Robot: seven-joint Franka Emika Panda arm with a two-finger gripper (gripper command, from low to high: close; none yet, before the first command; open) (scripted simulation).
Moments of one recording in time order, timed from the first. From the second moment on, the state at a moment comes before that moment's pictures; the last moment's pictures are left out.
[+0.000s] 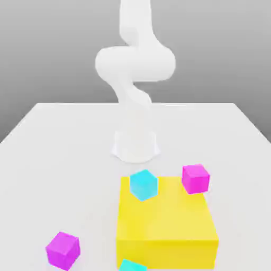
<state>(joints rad) -0.01 -0.71 0.00 -2.30 0.00 2.33 0.82</state>
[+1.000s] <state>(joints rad) -0.03 0.39 0.01 -2.27 -0.01 2.66 1.12</state>
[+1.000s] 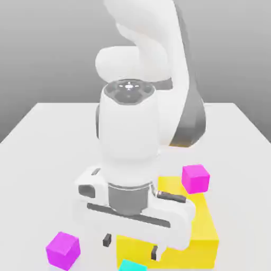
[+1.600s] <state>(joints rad) -0.05 0.33 0.03 -2.29 -0.01 2.61 1.05</state>
